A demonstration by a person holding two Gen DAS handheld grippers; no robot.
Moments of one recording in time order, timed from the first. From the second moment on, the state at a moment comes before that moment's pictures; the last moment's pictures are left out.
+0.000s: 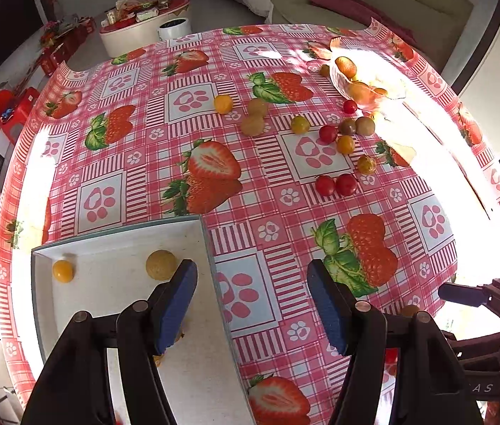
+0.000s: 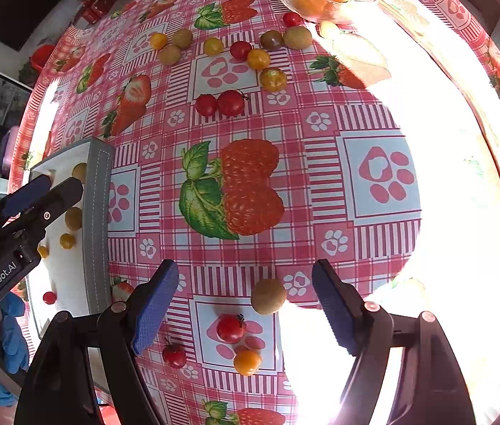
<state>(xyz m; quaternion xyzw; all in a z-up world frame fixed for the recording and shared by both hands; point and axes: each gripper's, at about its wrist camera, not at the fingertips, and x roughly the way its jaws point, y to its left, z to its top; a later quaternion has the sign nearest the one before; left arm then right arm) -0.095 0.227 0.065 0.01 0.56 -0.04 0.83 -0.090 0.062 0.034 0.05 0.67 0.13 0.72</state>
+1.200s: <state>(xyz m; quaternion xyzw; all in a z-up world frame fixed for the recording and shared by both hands) -0.022 0.152 0.012 0.03 0.56 -0.08 0.82 -0.104 0.062 0.013 0.05 0.67 0.15 0.72</state>
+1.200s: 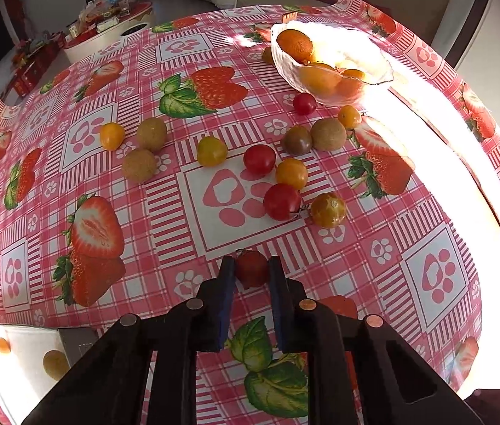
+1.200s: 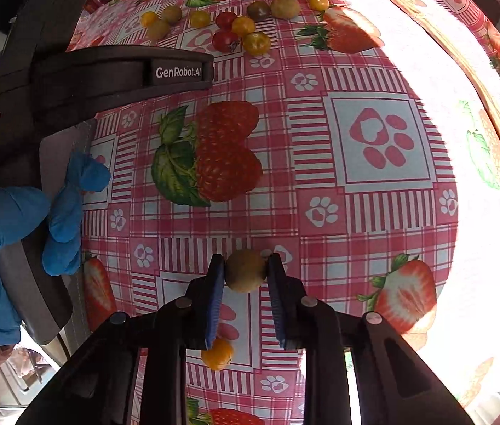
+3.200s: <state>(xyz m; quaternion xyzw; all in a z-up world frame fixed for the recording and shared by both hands) -0.154 0.406 0.023 -0.11 0.56 0.10 0.82 -0.109 0.264 0.042 -0.04 0.66 0.32 0.68</state>
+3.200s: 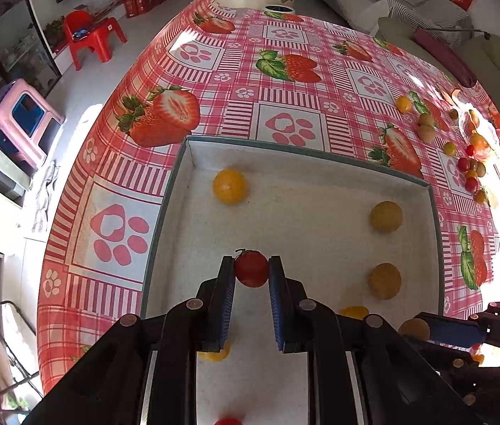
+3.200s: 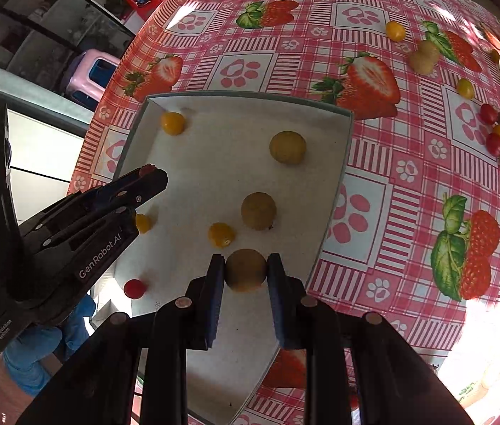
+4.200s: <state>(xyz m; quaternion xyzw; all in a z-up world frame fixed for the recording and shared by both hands) -0.145 0.404 0.023 -0.07 0.55 0.10 0.82 -0.167 0.293 0.026 -0.14 0.61 0.37 0.69</state>
